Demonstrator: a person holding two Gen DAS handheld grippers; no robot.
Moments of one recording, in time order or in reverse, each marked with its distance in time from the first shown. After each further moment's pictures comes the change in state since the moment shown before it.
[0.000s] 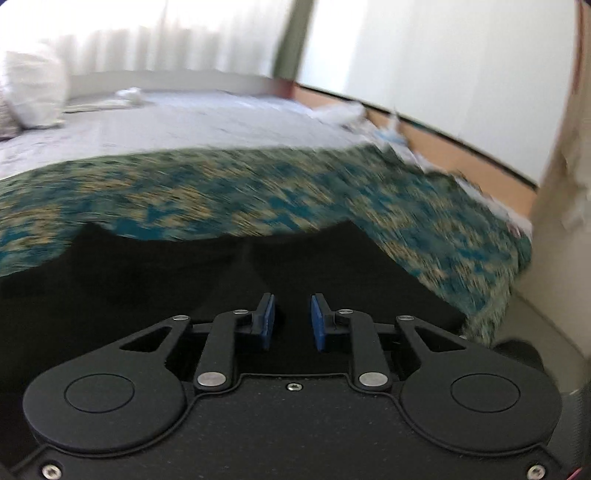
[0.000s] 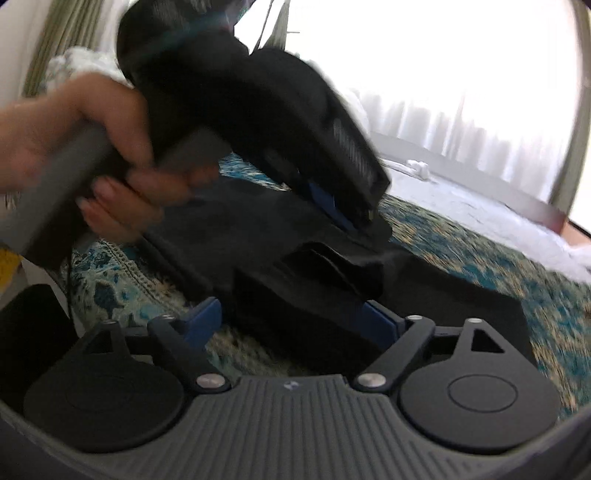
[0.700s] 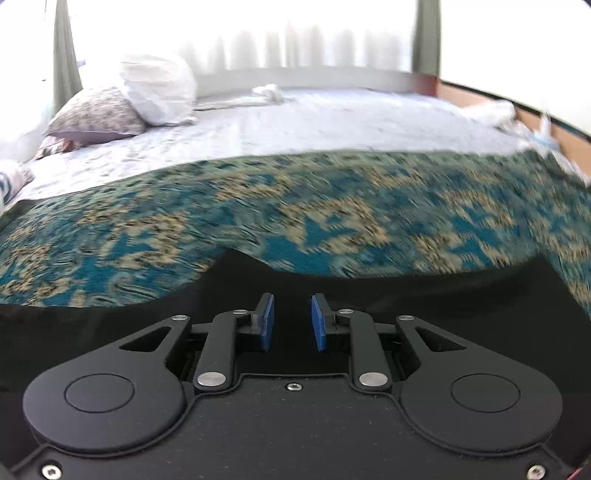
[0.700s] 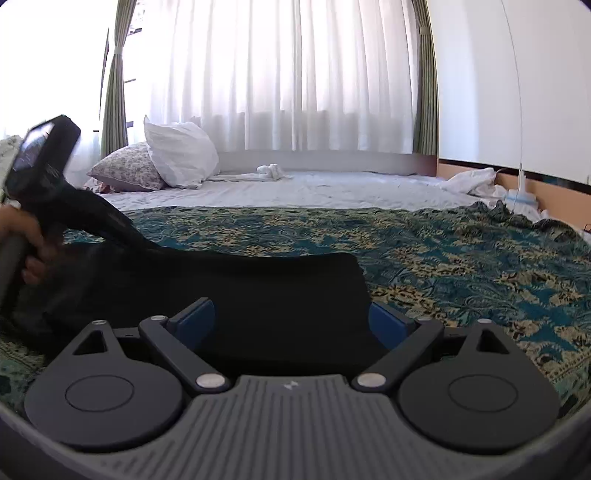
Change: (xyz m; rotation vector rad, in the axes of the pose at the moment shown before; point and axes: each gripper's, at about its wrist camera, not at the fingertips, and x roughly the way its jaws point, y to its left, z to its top) left arm 0.055 0.074 0.028 -0.122 -0.019 0.506; right arm -0.027 -0.102 -0.031 0.356 -0.096 -0.357
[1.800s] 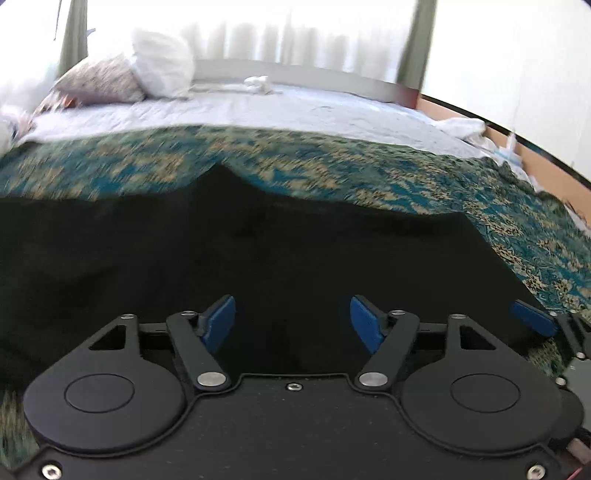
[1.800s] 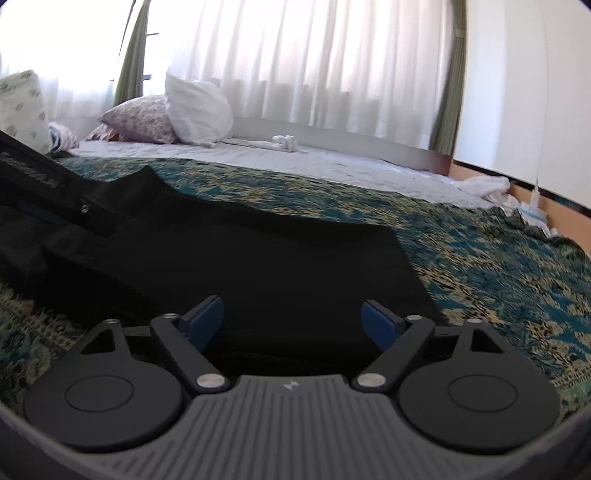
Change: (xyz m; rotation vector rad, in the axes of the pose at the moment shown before) left arm -0.100 -0.002 -0.092 -0.117 0.021 -0.115; right arm 0.020 0.052 -0.025 -0.164 0.078 -0.014
